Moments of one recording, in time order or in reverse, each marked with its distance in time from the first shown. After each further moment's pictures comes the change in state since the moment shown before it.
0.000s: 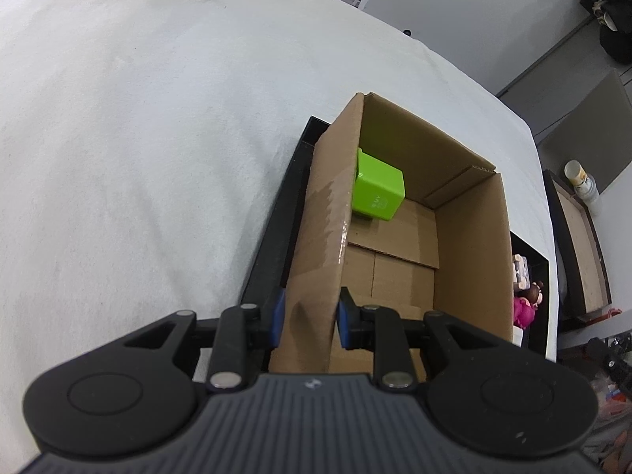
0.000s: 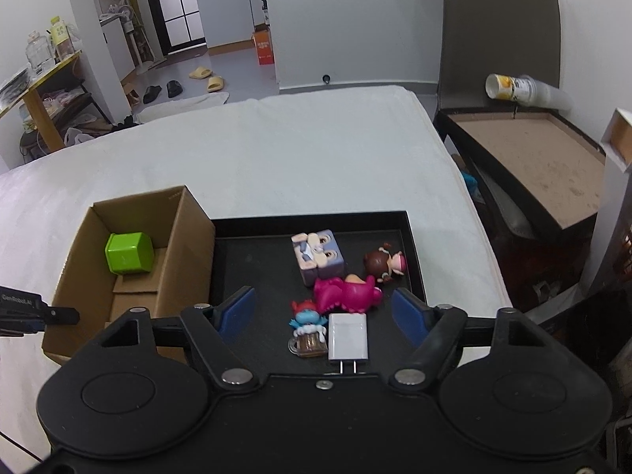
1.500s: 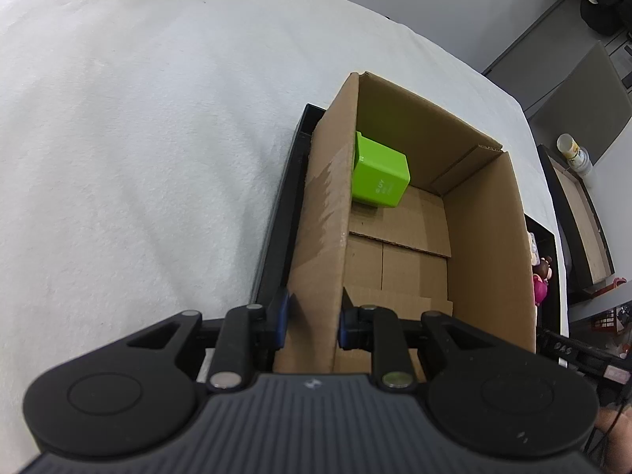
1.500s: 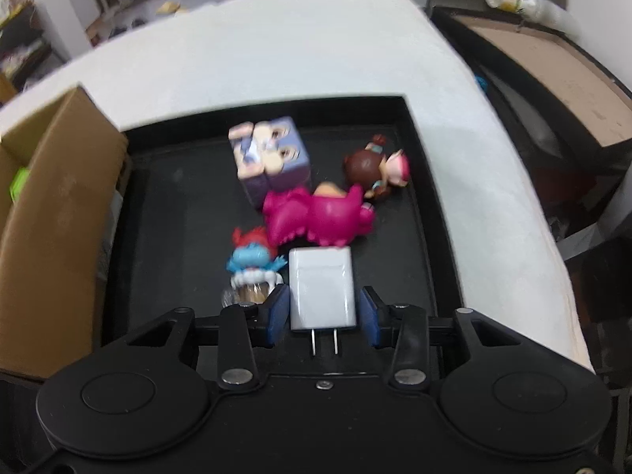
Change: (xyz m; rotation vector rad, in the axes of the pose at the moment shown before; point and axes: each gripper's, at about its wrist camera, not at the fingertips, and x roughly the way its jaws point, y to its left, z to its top) left arm 0.016 0.008 -0.003 0.080 0.016 -0.027; right arm 0.103 -0.012 -0.035 0.009 0.236 -0.065
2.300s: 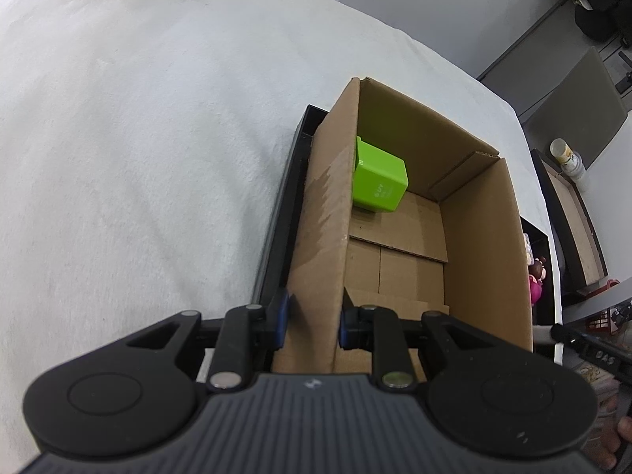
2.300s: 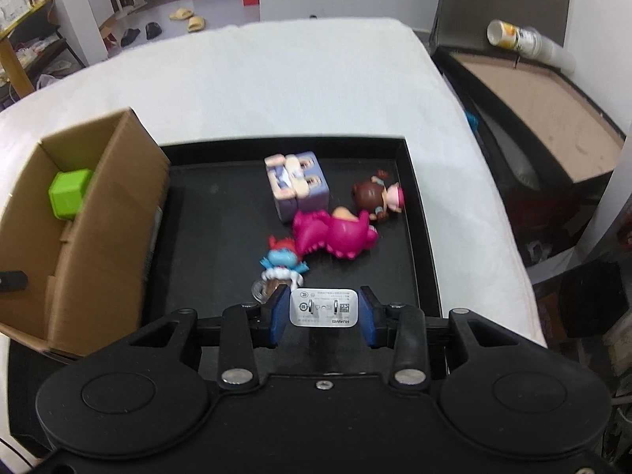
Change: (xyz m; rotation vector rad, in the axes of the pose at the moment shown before) left arm 0.000 0.006 0.001 -0.004 -0.018 -0.026; right arm -0.062 0.014 0.003 -0.044 -0.074 -0.012
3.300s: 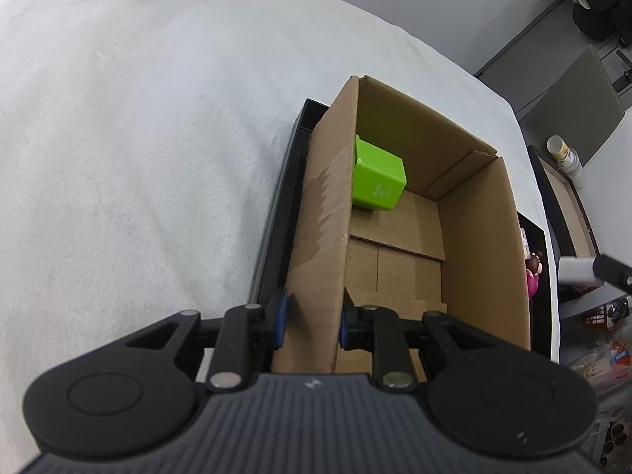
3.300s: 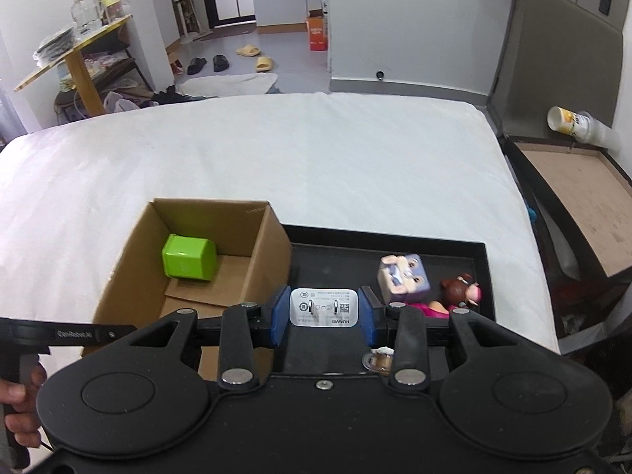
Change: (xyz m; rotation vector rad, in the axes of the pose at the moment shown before) left arm 0.001 0.002 0.004 0.007 0.015 -0.017; right arm -0.059 0.070 0.044 -0.113 -0.132 0.138
